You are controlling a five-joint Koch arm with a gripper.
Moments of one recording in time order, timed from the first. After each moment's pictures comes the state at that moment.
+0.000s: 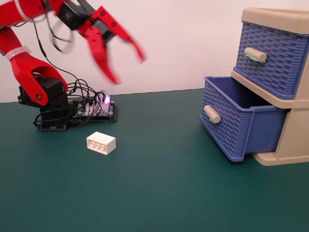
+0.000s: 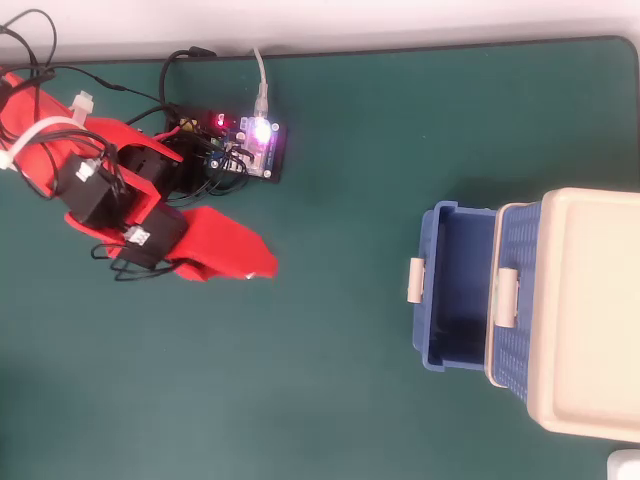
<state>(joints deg) -68.1 128.8 102.8 74.6 138.8</state>
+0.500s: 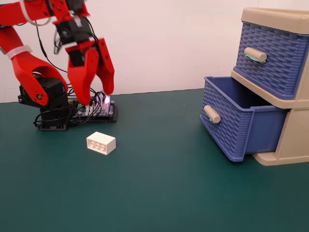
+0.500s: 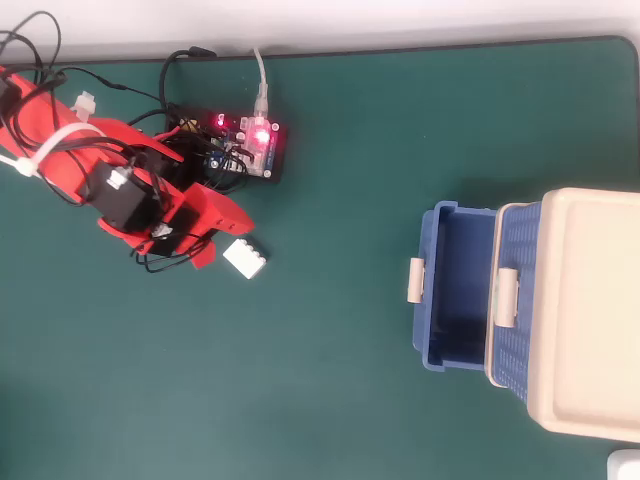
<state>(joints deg) -67.7 126.8 110.9 86.5 102.1</state>
